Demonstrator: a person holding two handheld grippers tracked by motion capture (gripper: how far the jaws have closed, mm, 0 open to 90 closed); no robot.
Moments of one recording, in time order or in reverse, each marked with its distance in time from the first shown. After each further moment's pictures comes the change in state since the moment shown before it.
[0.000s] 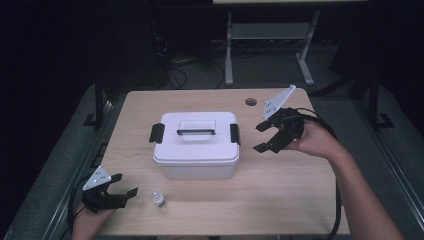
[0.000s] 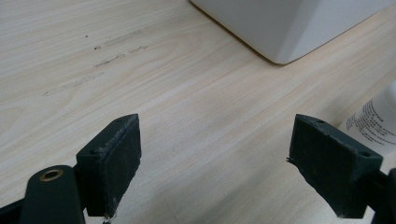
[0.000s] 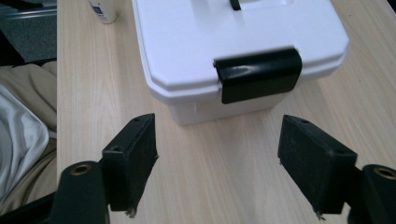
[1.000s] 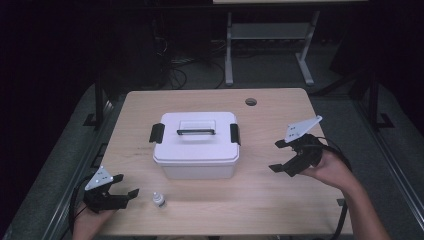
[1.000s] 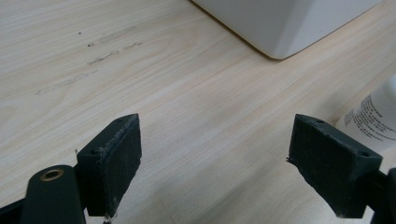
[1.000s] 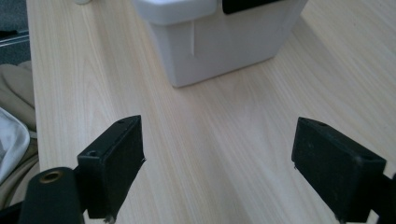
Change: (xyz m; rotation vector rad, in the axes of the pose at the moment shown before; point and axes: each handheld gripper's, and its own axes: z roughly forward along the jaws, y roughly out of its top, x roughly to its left) left arm -0.002 0.001 0.002 0.016 -0.006 0.012; right arm 0.025 -0.083 0.012 -0.083 -0.086 0.141
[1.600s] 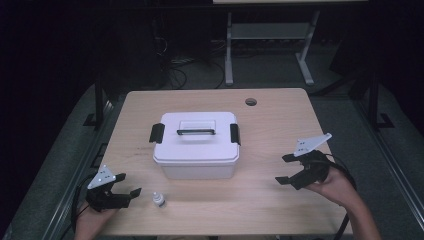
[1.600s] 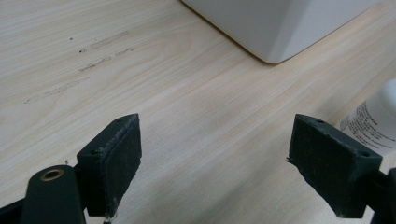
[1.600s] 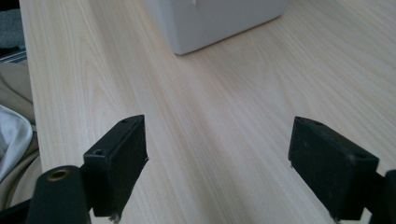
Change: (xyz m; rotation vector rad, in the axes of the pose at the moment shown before) left arm -0.003 0.004 0.004 0.001 -0.012 0.008; right arm 0.010 -0.050 0.010 -0.024 -0.001 0.103
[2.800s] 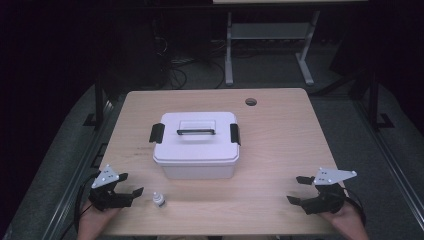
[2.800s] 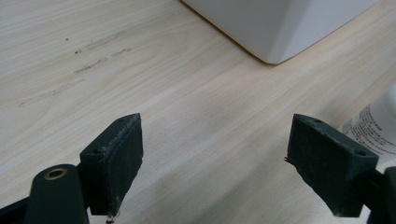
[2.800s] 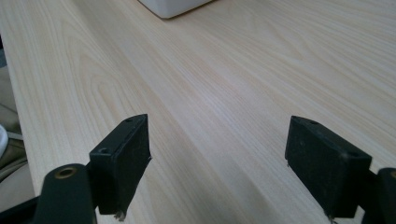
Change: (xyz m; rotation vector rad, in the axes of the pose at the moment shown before) left arm -0.003 0.003 0.005 0.007 0.011 -0.001; right arm 0.030 -0.094 0.003 -0.161 -0.108 0.128
